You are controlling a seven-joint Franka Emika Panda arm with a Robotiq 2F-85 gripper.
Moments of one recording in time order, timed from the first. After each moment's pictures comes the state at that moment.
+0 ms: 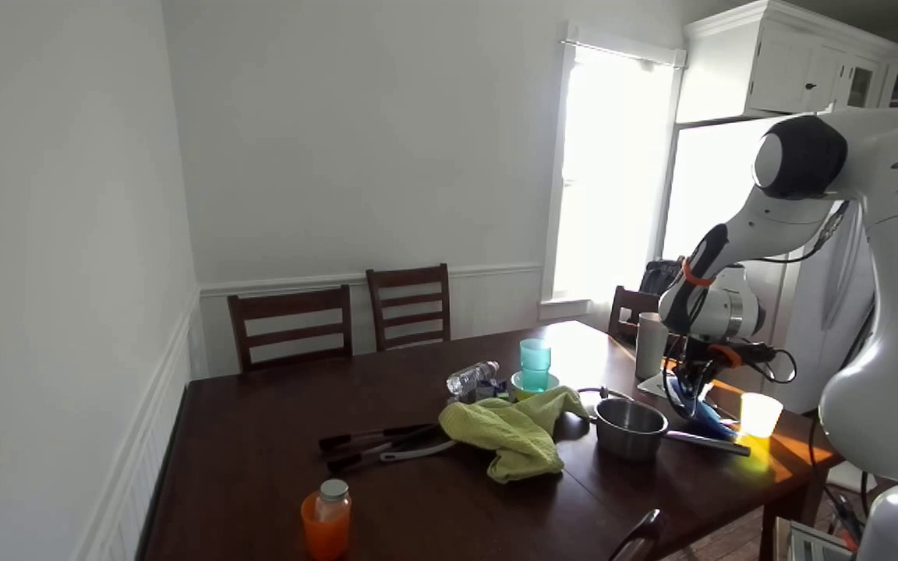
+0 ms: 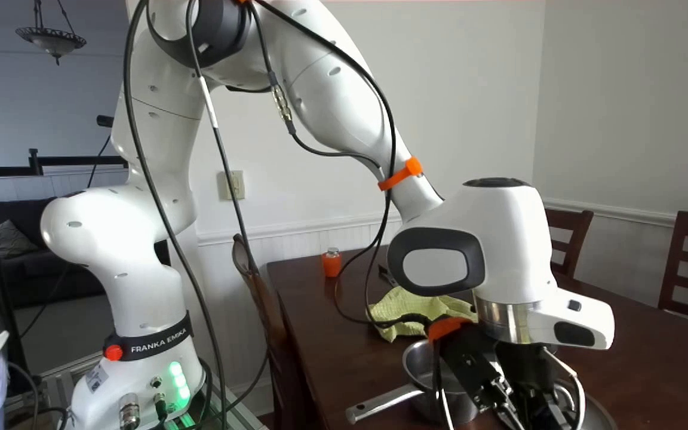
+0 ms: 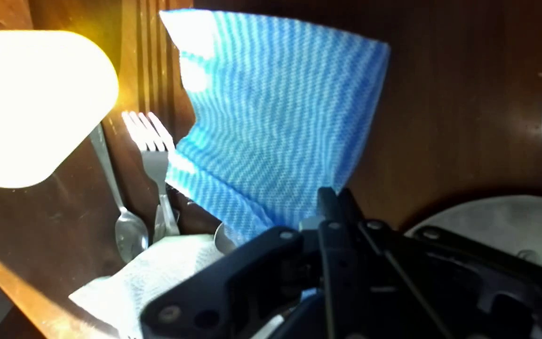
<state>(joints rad) -0.98 0.46 -0.12 -2.14 0.10 2.79 -0.46</state>
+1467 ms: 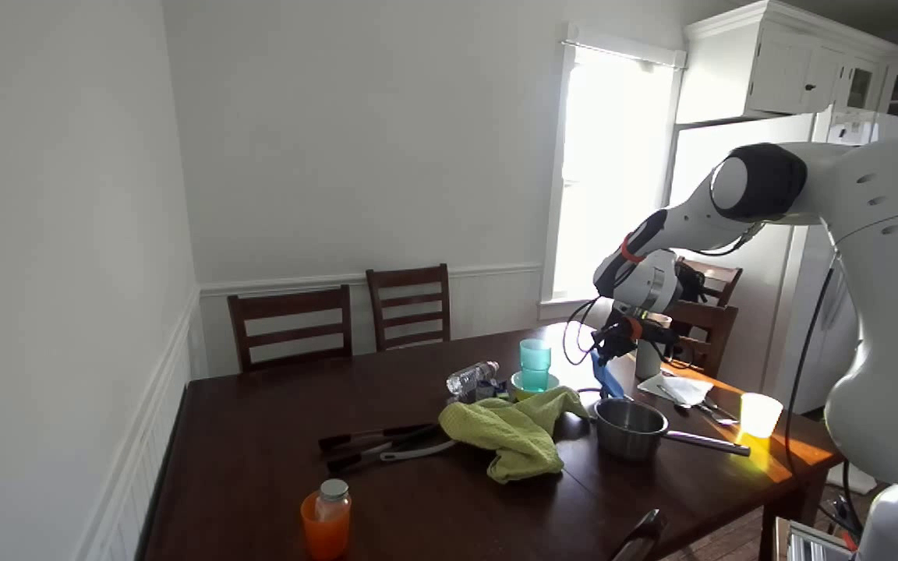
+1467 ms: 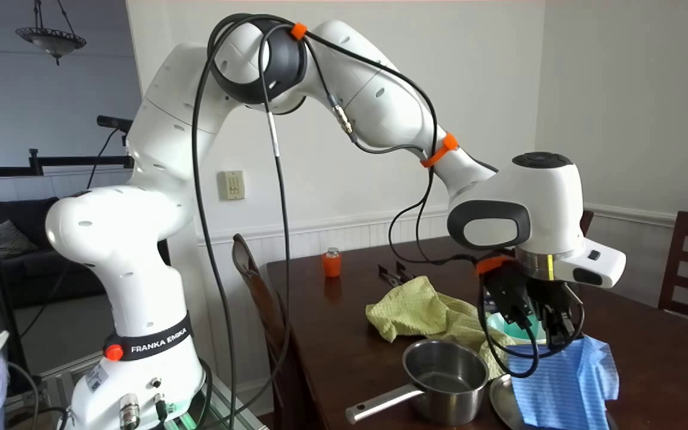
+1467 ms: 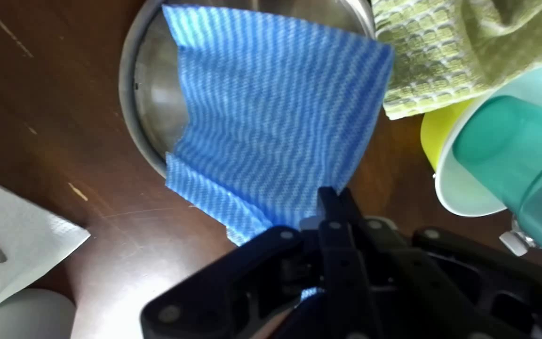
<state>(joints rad) -0.88 0.62 0.02 -1.78 0.38 2.63 -0.27</state>
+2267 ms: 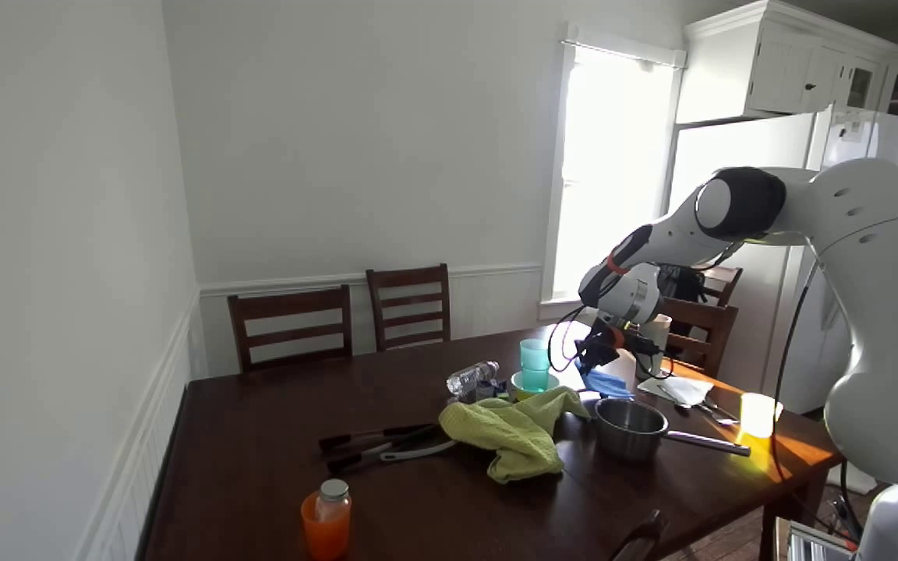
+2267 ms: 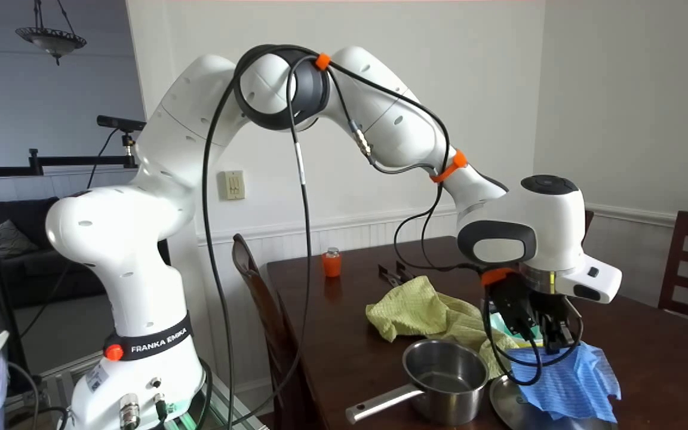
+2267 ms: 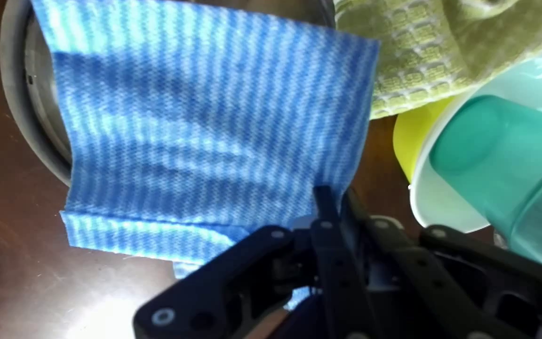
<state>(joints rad) -0.88 0.73 0.07 -1.66 0.40 2.62 -0.27</state>
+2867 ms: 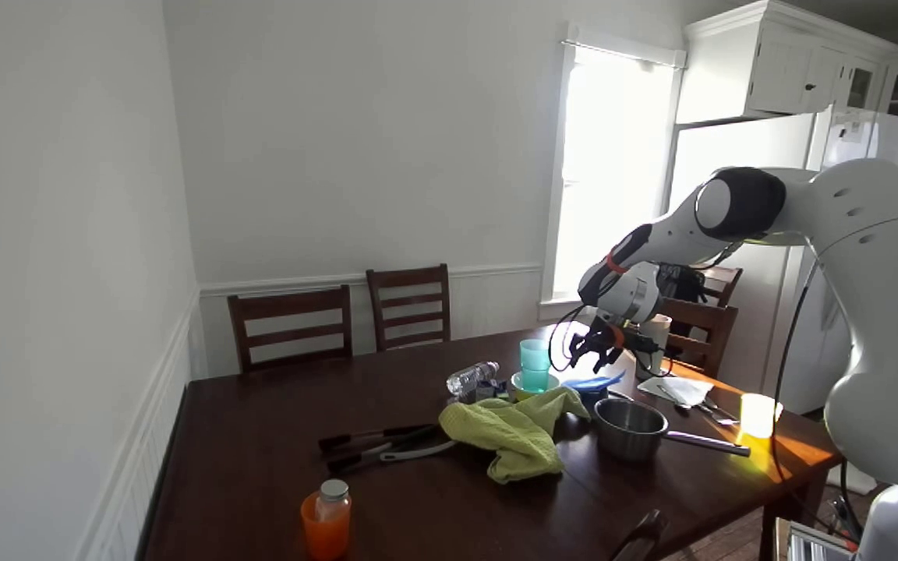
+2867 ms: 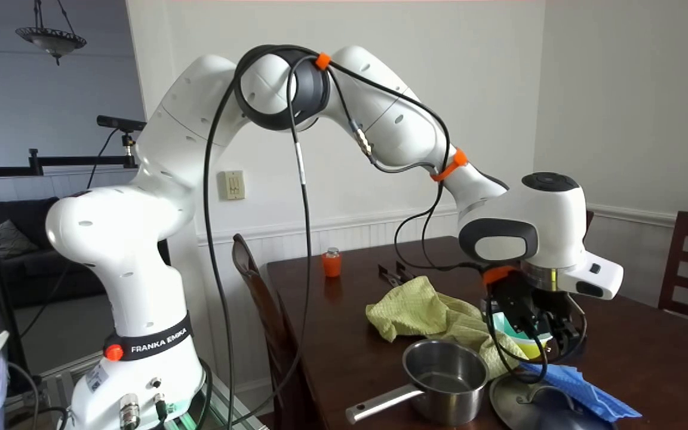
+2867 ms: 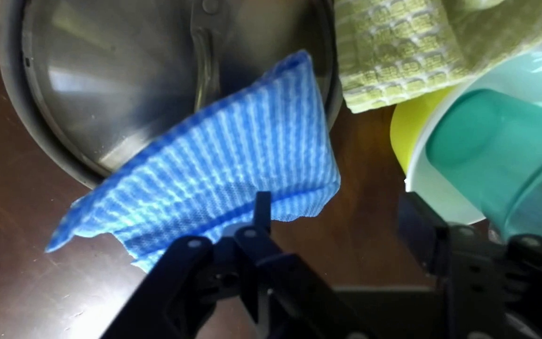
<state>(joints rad) -0.88 0.73 0.07 -1.65 0.39 2.62 -0.28</state>
